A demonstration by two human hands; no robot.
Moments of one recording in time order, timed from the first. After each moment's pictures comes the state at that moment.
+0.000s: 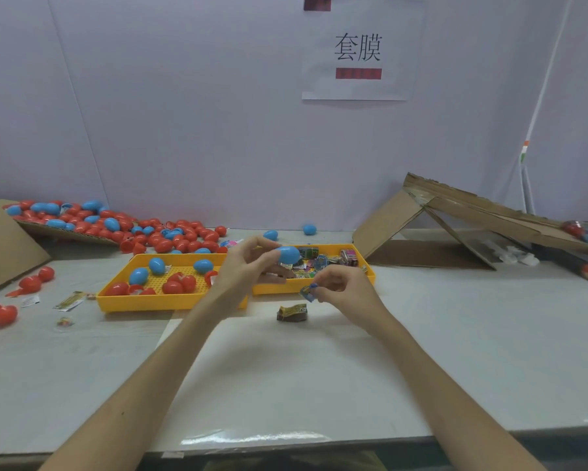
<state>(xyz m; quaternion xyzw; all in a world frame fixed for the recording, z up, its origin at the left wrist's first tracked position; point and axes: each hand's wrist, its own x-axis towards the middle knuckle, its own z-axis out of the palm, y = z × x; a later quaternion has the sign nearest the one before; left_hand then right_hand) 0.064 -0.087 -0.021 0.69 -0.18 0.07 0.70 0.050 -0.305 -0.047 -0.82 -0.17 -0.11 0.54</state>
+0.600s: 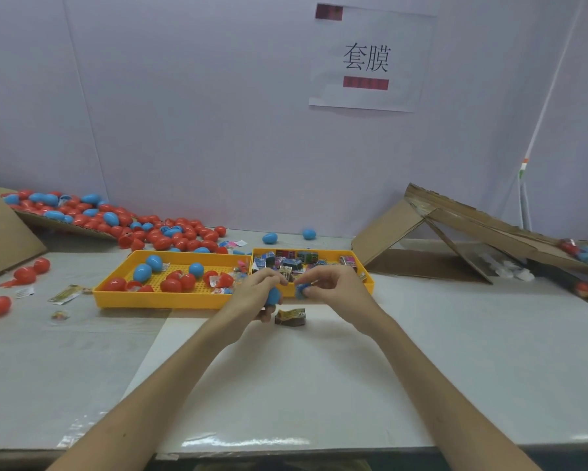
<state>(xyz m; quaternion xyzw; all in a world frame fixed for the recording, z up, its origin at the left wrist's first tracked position) 0.054 -0.102 -0.042 0.76 -0.03 -0.05 0.64 0.051 -0.291 -0.028 -0.80 -0.19 -0.06 0.56</state>
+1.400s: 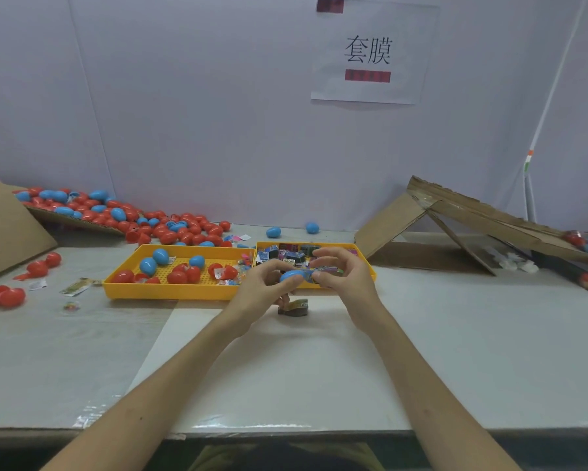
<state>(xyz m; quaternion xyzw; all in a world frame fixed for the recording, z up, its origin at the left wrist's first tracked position) 0.052 -0.105 -0.057 0.74 -0.16 0.04 0.65 0.049 -0.292 -0.041 -0.71 -0.14 -0.12 0.68</state>
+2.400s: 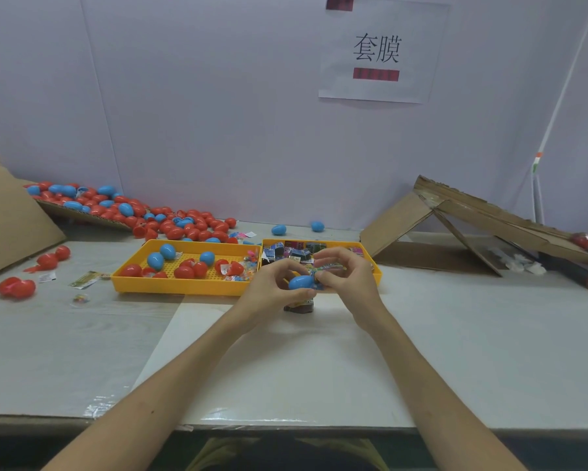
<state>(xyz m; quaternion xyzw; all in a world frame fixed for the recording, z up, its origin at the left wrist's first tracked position) 0.052 -0.107 -0.060 0.79 -0.19 0.06 0.58 0.047 -0.285 -0.043 -0.75 -0.14 -0.15 0.63</state>
